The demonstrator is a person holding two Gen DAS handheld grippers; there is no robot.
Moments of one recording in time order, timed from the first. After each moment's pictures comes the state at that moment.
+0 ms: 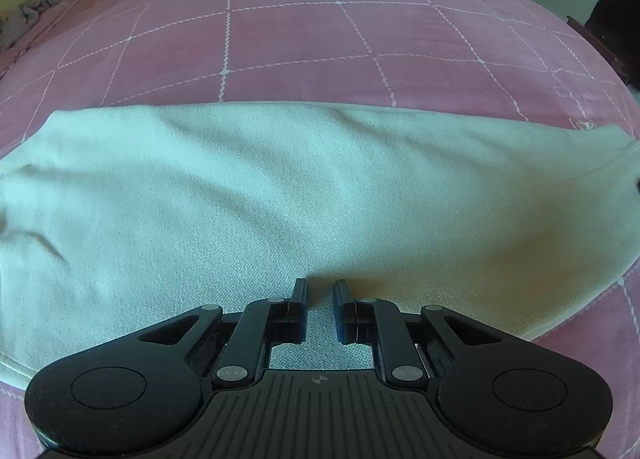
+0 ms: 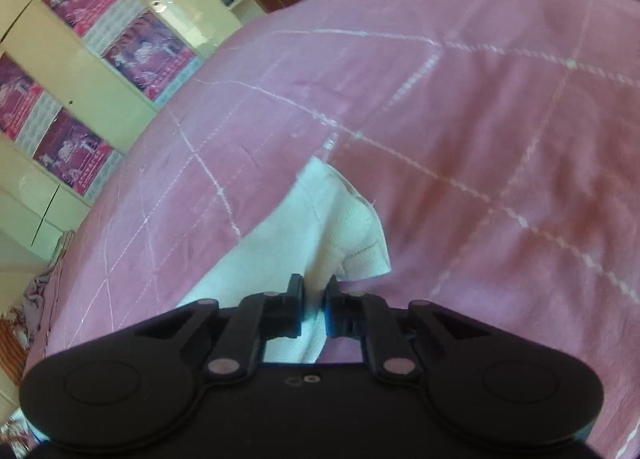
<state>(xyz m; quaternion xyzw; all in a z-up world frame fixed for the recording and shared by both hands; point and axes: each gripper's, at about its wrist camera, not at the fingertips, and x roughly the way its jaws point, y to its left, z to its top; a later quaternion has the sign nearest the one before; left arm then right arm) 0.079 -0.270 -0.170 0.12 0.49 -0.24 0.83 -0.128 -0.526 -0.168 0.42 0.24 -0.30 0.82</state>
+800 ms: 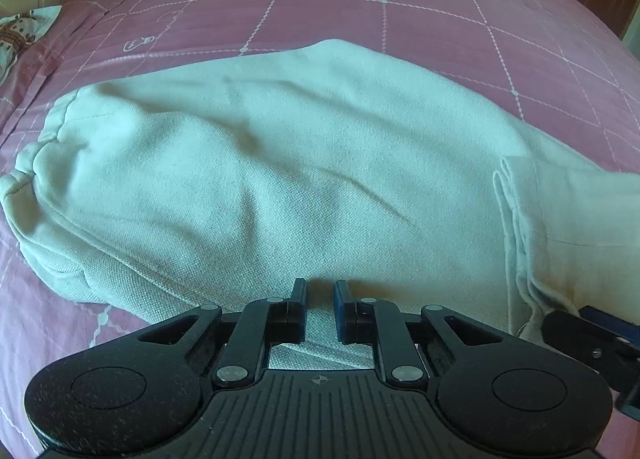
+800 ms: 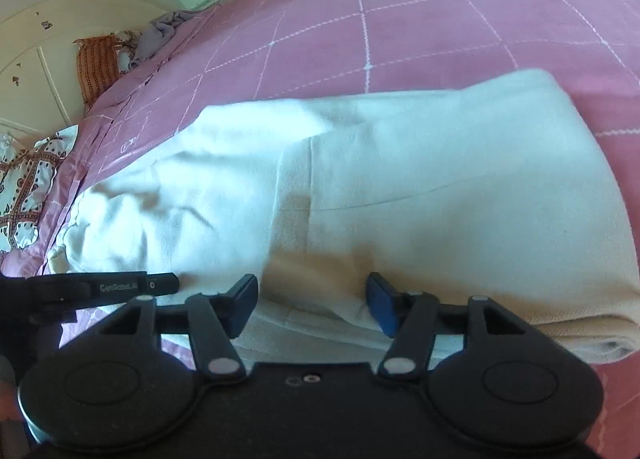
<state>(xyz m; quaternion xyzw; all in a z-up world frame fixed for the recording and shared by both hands) 0.151 -0.072 -0.173 0.05 0.52 -0.08 0.85 0.039 -0.268 -0.163 0.24 0.43 -0.01 0.87</state>
